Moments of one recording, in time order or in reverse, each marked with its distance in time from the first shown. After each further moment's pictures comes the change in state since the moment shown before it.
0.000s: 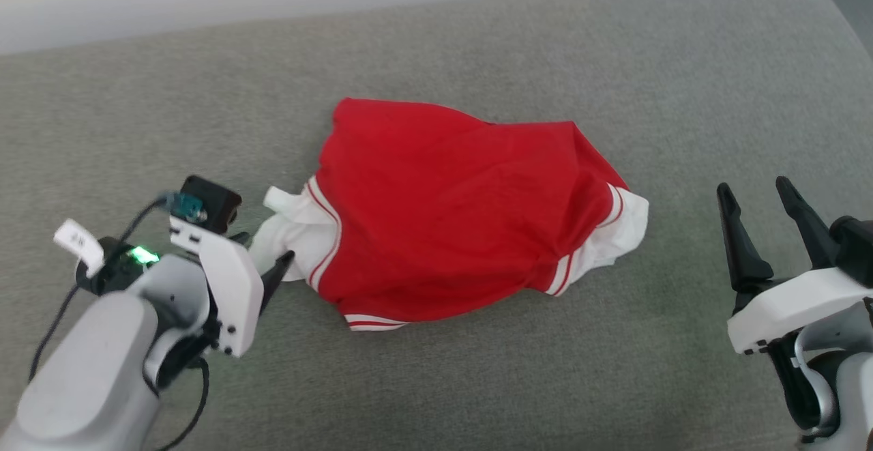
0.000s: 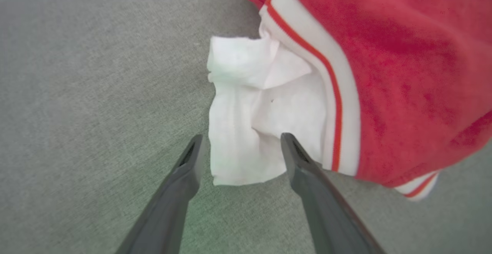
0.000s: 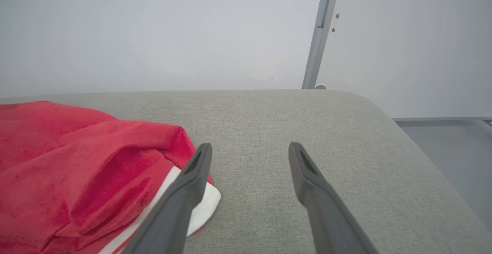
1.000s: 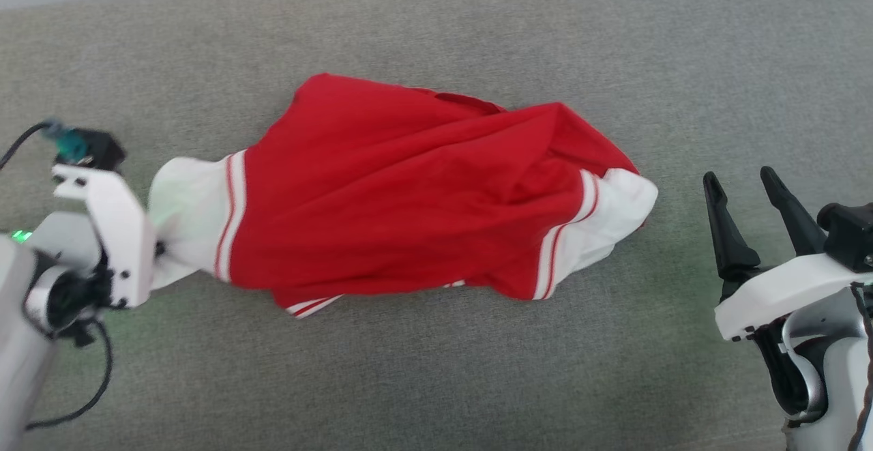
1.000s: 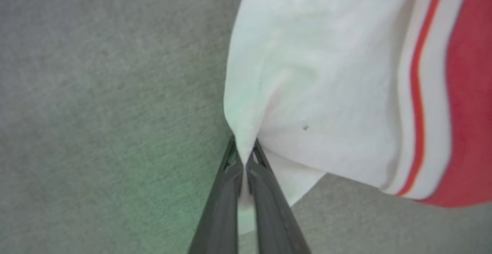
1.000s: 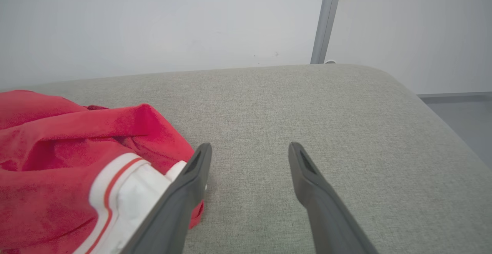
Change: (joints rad) left arm -0.190 0.136 -0.018 0.194 -0.220 0.059 0.344; right arm -0.047 0.019 0.017 0.050 0.033 0.000 -0.017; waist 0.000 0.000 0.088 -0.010
